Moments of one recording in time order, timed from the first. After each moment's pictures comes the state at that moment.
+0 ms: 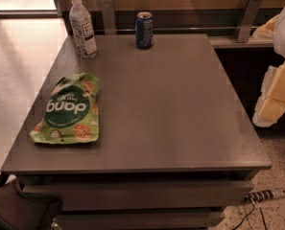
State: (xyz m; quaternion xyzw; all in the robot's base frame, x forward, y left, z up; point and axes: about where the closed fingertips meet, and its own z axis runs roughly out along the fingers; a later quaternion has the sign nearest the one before) arm 0.438 -0.214 0.986 -0.60 0.78 -0.05 0.17
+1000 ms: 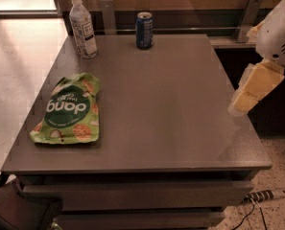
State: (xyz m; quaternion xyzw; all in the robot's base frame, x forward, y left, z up) arm 0.476 -0.206 0.968 -0.54 0.81 -0.04 0.22
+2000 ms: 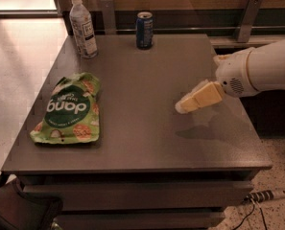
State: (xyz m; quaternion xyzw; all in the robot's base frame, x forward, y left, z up) arm 0.536 -0.143 0.895 -0.42 0.80 0.13 0.41
